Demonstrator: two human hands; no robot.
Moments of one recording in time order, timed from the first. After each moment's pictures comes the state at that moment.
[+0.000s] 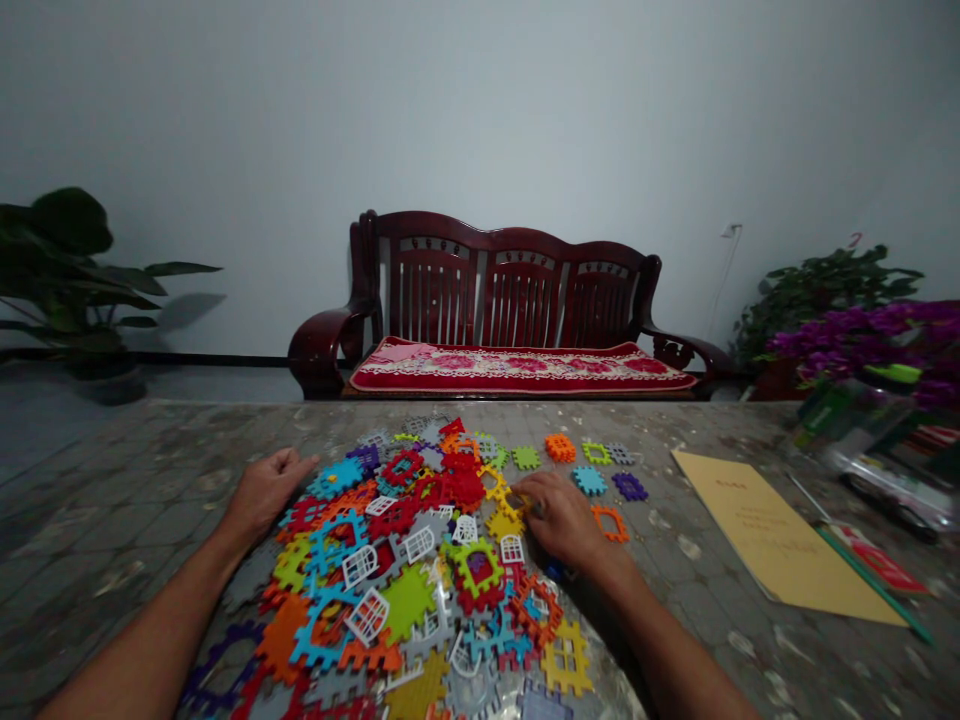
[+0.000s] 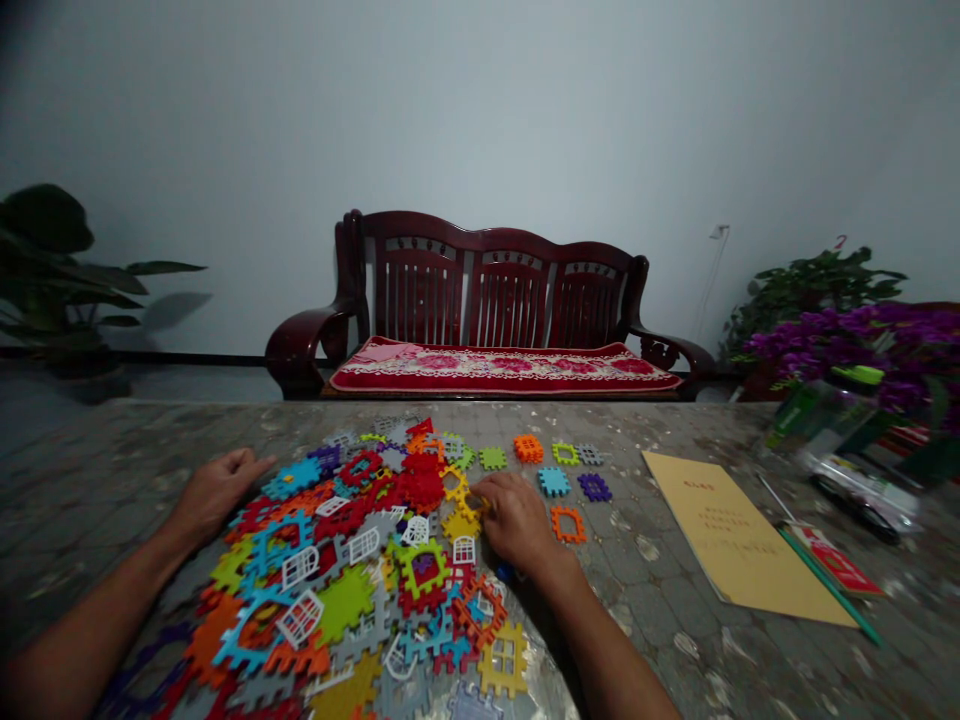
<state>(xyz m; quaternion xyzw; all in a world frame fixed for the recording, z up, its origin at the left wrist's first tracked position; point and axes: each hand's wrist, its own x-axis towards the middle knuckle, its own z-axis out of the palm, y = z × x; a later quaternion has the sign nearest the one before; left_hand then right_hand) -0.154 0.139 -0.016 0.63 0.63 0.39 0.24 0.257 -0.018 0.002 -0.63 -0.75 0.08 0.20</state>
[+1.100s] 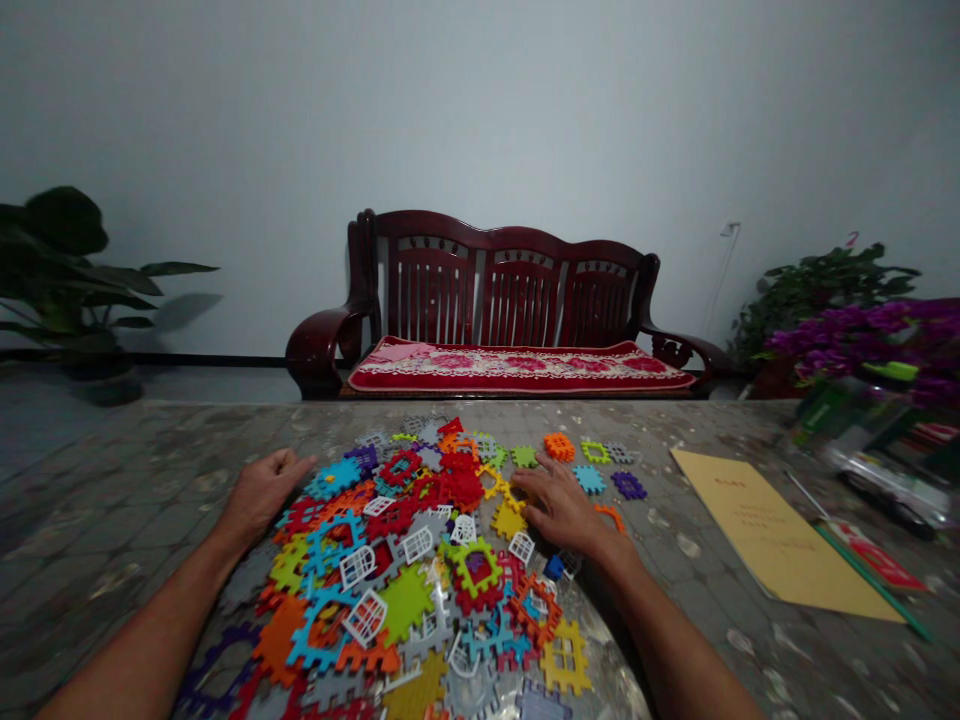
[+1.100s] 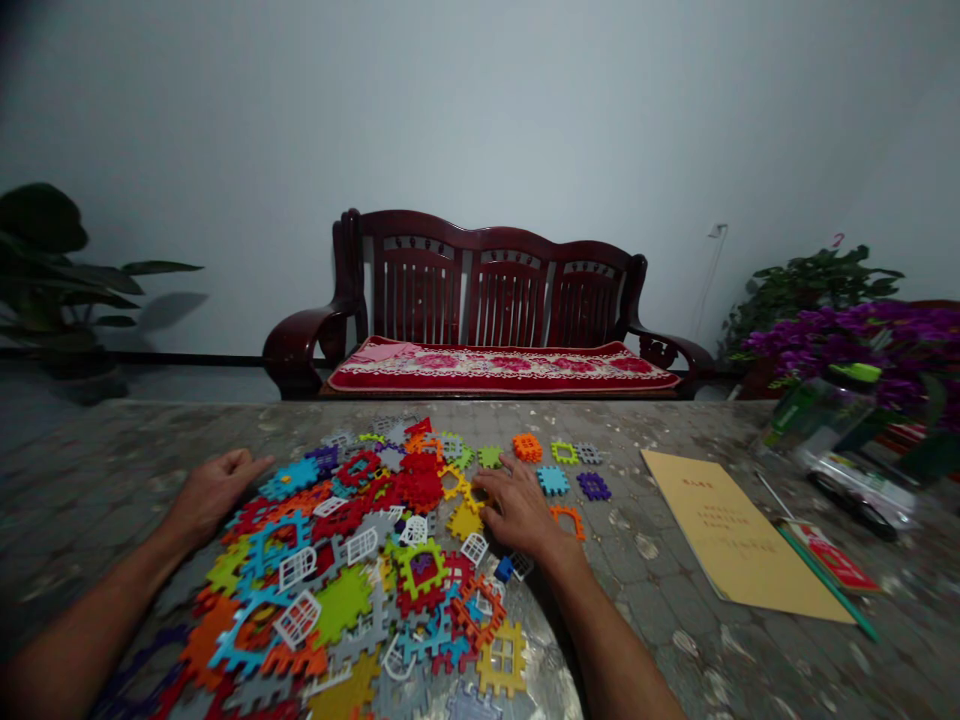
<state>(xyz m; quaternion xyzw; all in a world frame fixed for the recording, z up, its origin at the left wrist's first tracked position) -0.156 0.140 -0.018 0.63 0.63 0.40 0.23 0.274 -0.006 -0.005 -0.62 -0.76 0.09 0.16</state>
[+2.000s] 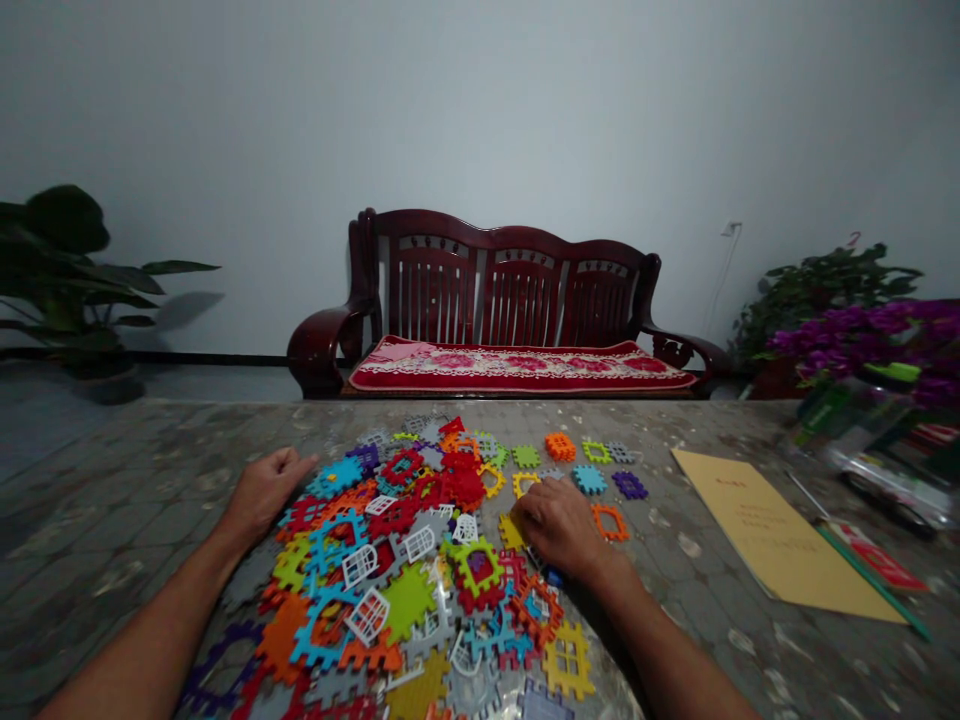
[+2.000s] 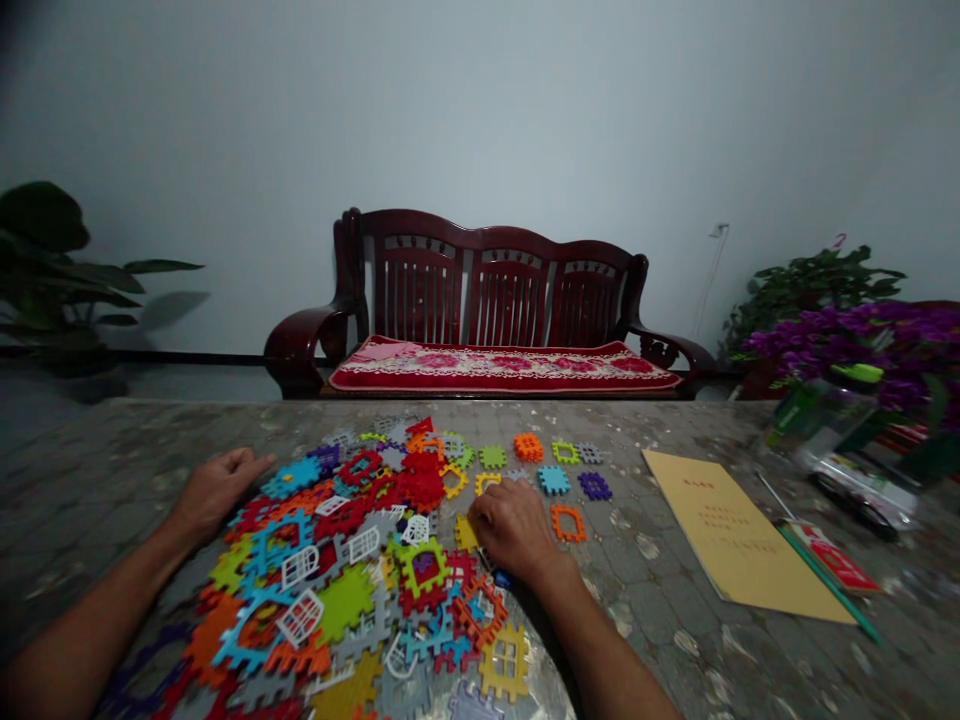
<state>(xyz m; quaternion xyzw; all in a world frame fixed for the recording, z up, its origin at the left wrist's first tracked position) -0.156 0.140 -0.016 0.63 0.63 0.39 0.23 0.255 -0.024 -0.004 -0.61 -0.78 -0.01 0.13</state>
